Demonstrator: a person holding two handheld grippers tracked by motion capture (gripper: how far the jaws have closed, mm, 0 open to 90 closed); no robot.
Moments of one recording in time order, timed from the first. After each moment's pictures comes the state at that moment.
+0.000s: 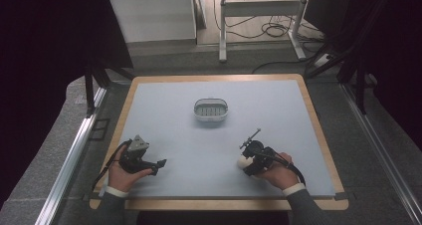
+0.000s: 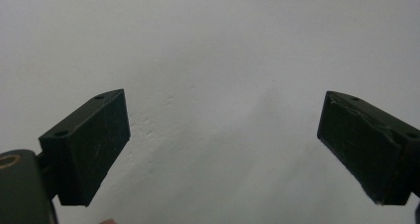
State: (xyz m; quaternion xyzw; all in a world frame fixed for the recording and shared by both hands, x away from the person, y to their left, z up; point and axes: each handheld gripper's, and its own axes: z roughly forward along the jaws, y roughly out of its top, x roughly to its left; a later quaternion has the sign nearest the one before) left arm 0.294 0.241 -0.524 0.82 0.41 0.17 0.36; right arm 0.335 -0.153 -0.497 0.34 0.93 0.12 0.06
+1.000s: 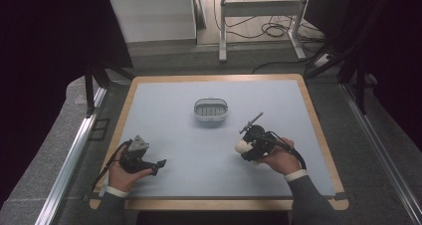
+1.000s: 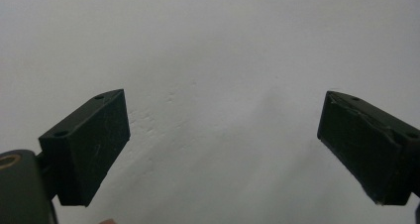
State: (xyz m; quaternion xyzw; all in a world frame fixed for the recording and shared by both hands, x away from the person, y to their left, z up) left arm 0.294 0.242 -0.526 0.82 0.41 0.16 0.35; right arm 0.360 -0.150 -0.456 0.32 0.93 0.17 0.07
